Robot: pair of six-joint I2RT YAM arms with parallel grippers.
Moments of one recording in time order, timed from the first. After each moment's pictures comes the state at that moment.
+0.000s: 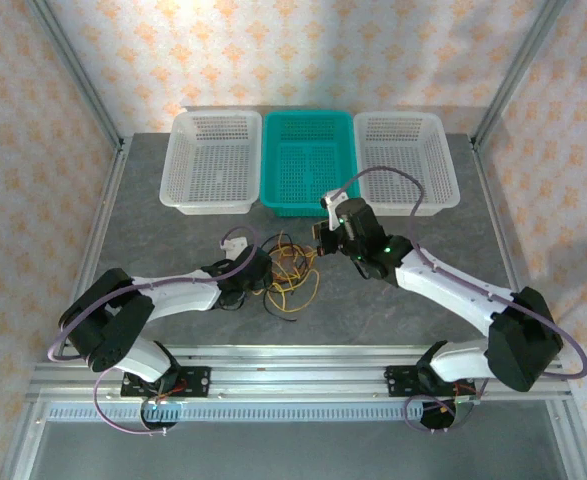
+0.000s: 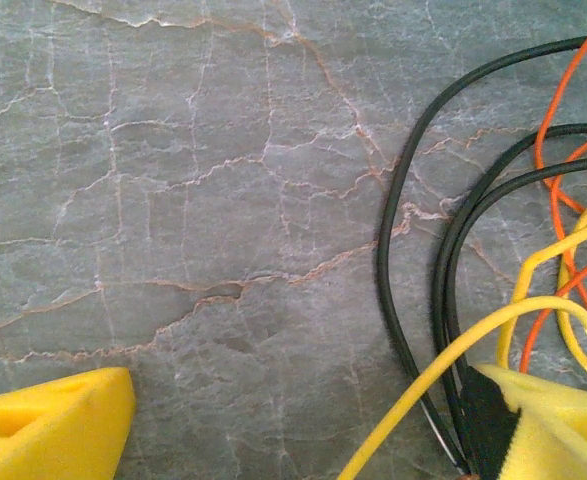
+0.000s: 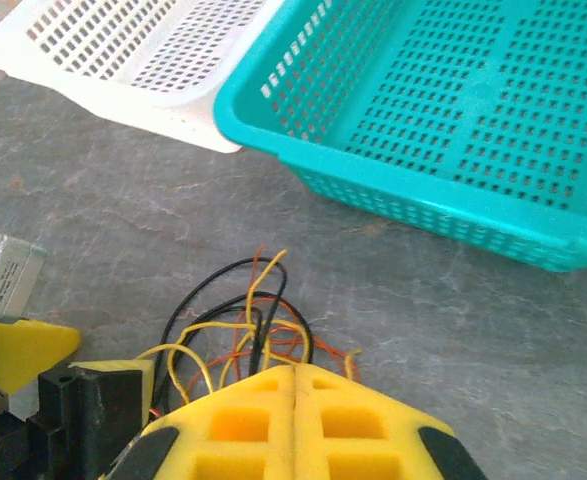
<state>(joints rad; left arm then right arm) -0.69 1.49 0.61 -0.17 -0.40 -0.86 0.70 1.31 0.90 -0.19 0.04 0.29</state>
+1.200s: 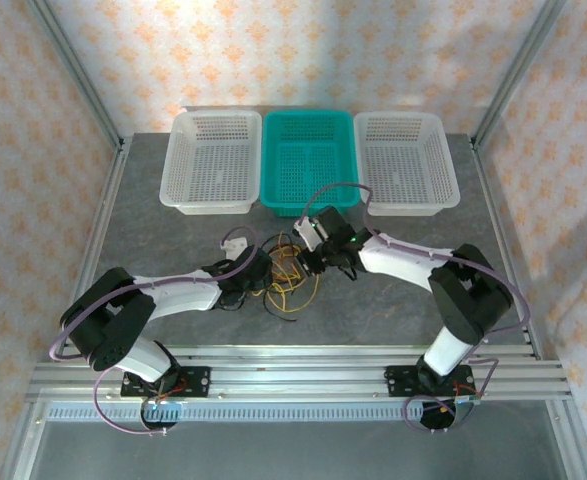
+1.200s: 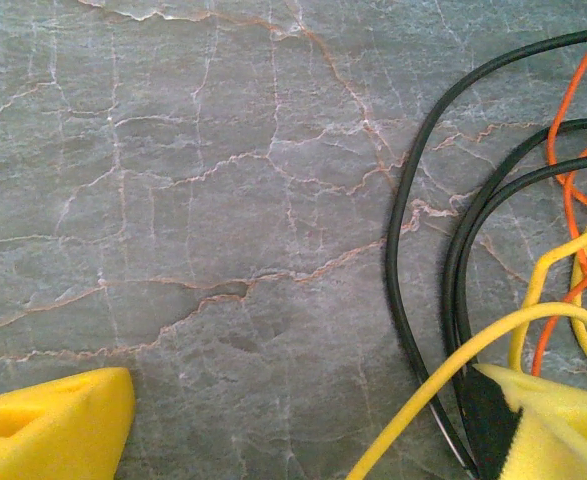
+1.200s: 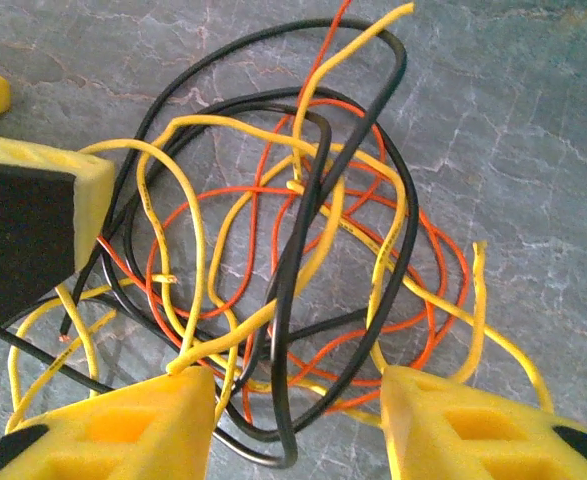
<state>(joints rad) -0.69 1.49 0.61 -0.17 -0.40 -0.86 0.71 1.66 1.00 -0.31 -0.19 0.04</state>
